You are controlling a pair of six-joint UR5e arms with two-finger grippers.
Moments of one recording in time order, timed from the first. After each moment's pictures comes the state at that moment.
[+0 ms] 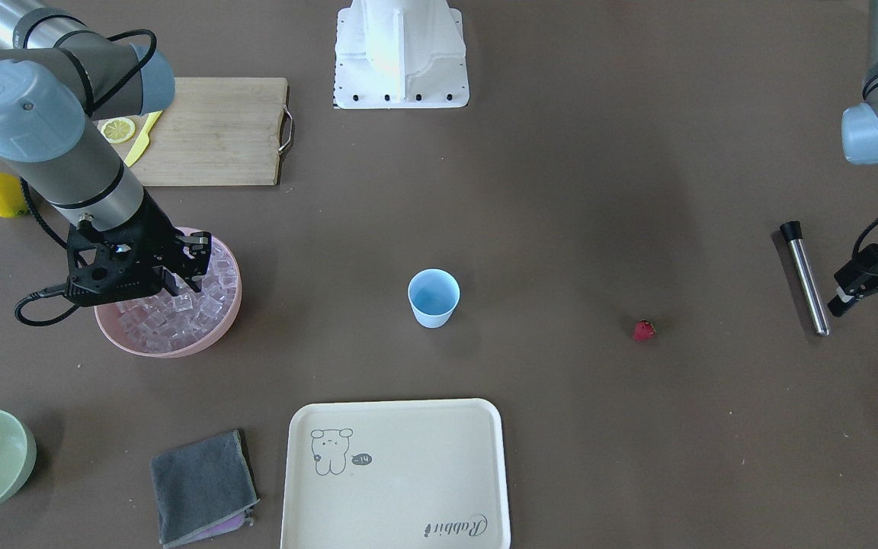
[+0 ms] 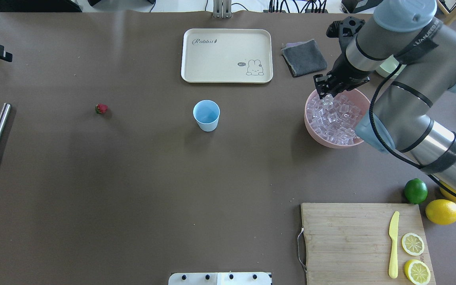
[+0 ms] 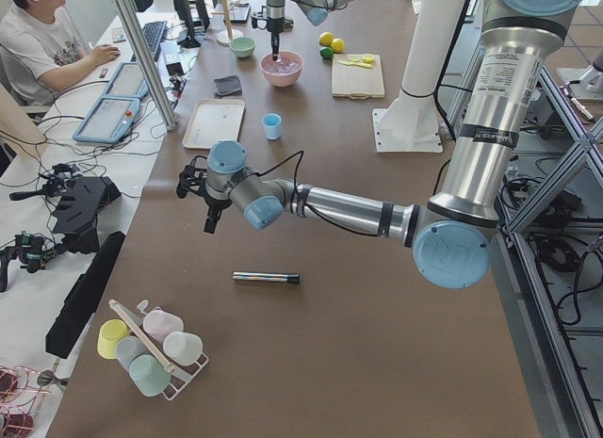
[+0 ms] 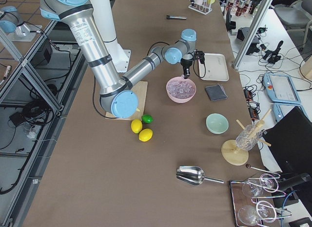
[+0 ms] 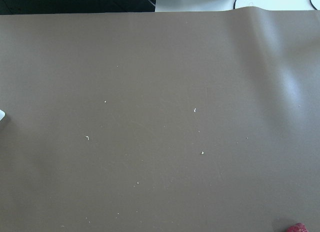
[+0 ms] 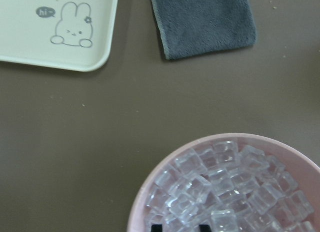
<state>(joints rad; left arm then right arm) -1.28 -1.79 -1.51 -2.20 -2.26 -0.64 0.89 -1.05 1.75 -1.60 2.12 0.79</state>
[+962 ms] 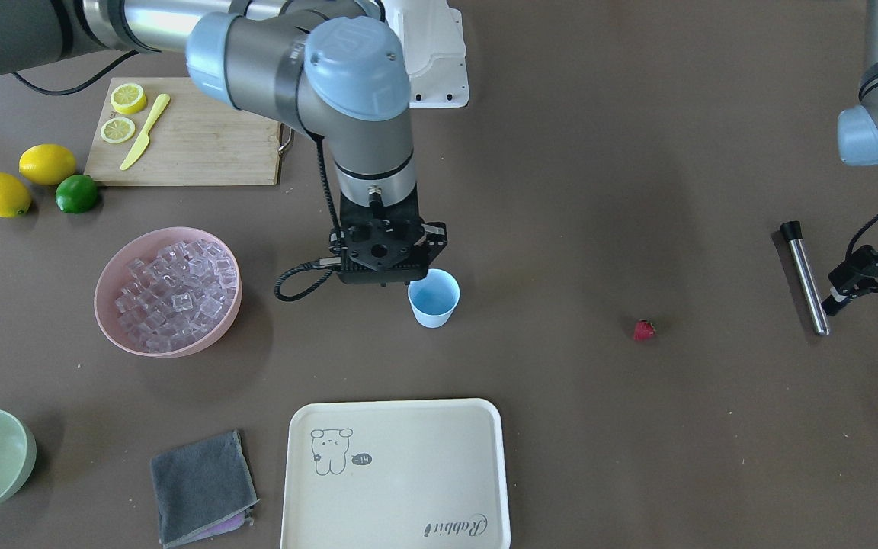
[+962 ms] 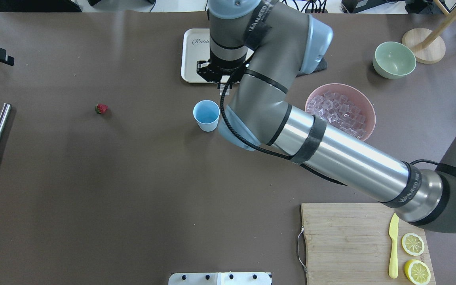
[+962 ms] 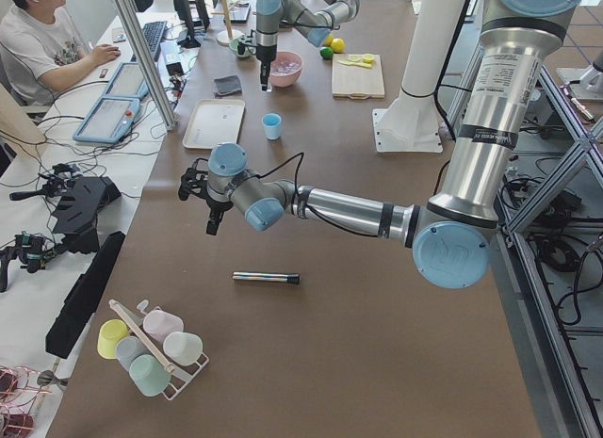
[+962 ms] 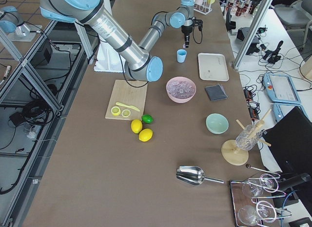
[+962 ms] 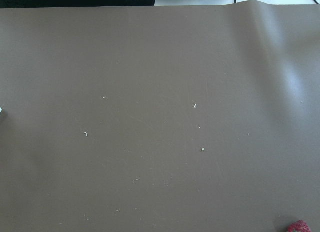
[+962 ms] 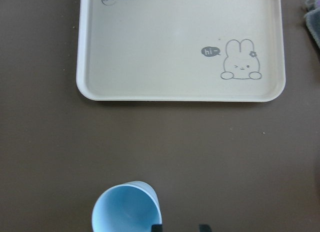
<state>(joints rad) -1.27 -1.79 -1.50 -2.20 -2.26 -0.64 0.68 -0.53 1.38 -1.65 1.91 1.10</state>
